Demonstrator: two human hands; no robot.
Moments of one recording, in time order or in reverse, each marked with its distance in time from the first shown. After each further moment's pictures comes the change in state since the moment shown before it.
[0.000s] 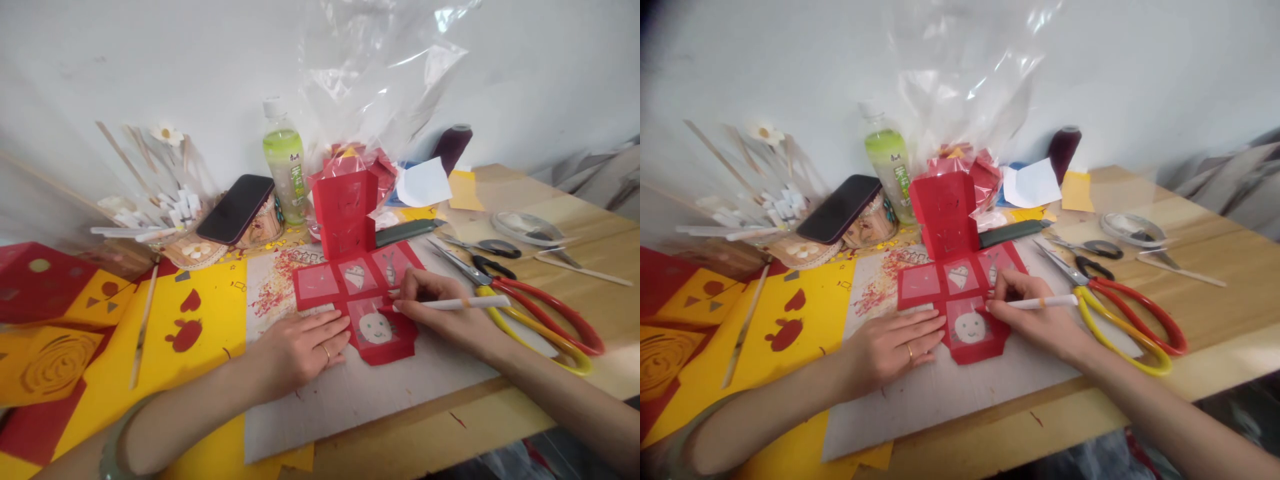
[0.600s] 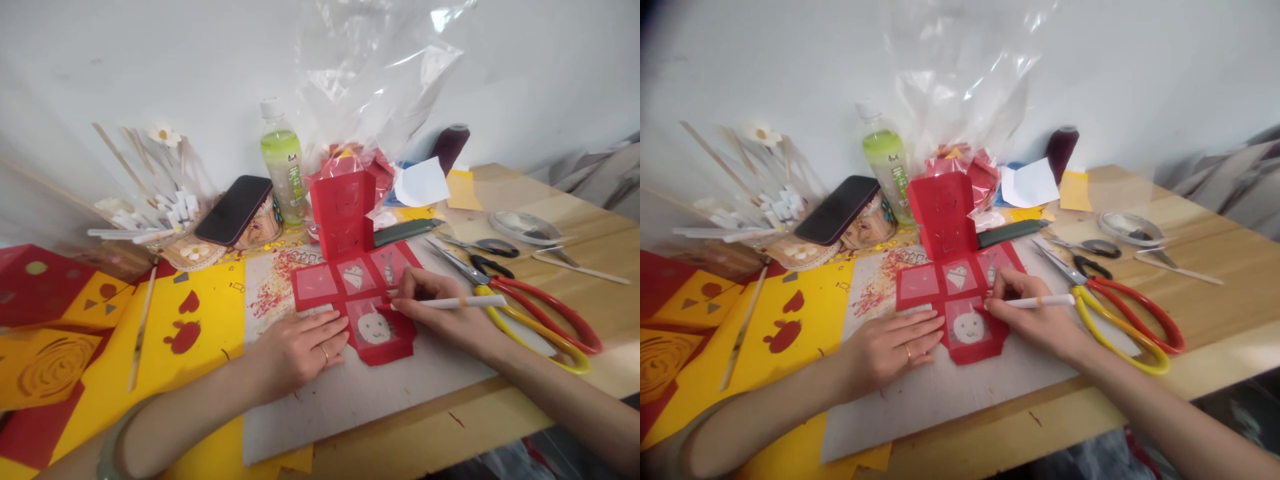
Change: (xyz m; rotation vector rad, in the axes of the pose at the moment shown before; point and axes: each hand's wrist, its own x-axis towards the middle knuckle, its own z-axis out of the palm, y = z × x) left_hand 0.000 0.001 0.001 -0.003 0.023 0.000; right_hand 0.000 0.000 -0.001 -0.011 0.010 -0.003
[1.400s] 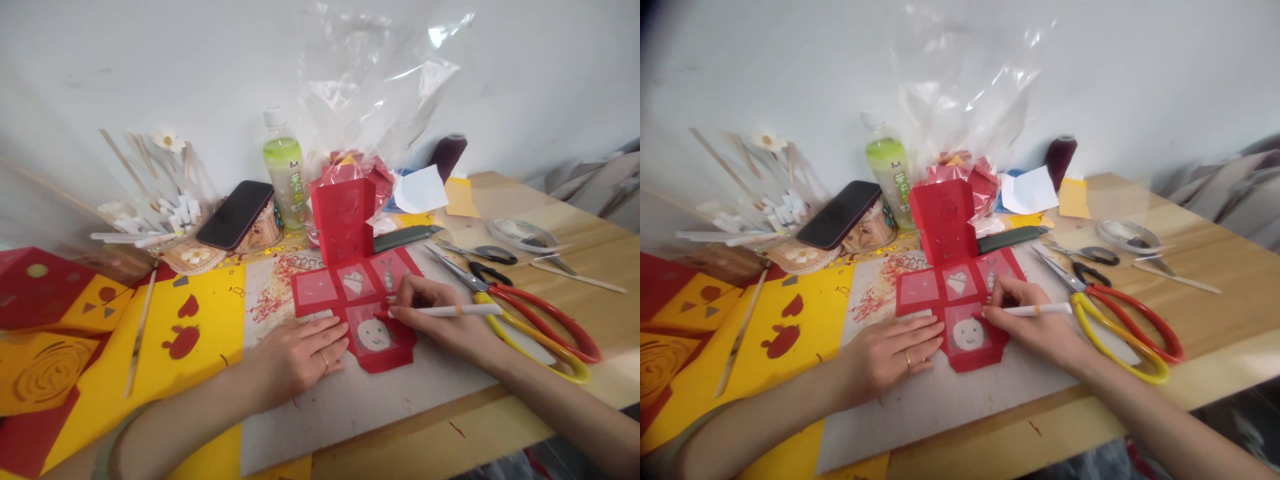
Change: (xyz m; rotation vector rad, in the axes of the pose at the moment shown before) left_hand -0.002 0.000 0.003 -0.003 -0.011 -0.008; right_hand 0.000 0.002 0.000 -0.013 -0.019 -0.002
